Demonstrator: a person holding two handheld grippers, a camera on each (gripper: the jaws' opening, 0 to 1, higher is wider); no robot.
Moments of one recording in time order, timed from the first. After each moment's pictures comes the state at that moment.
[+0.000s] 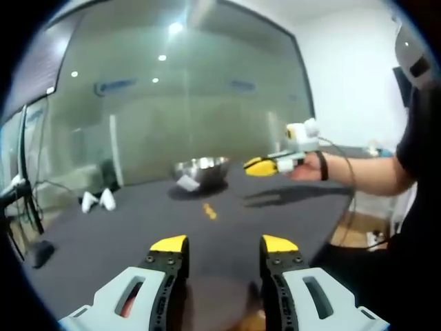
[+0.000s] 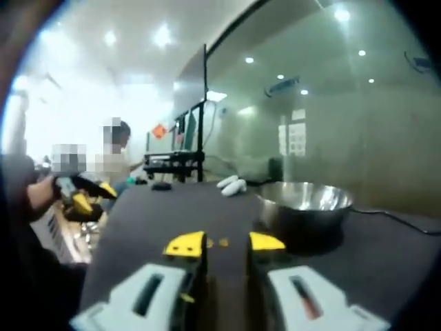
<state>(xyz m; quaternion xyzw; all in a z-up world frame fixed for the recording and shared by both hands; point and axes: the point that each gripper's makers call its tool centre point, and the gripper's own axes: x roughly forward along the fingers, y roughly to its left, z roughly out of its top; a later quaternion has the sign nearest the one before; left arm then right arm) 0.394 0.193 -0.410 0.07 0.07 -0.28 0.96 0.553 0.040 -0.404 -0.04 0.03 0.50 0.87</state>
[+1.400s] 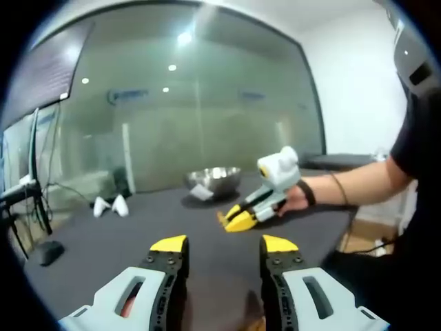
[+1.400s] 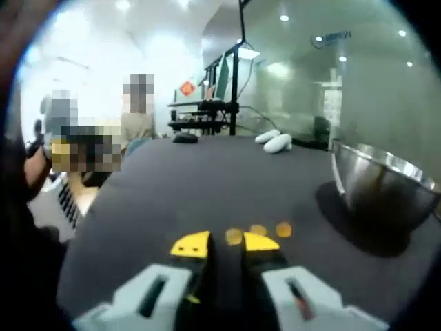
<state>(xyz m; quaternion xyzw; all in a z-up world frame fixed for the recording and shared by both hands) 0.392 0.211 -0.398 0.06 0.04 -0.25 0.97 0.549 0.153 -0.480 -0.13 0.13 0.56 0.81</state>
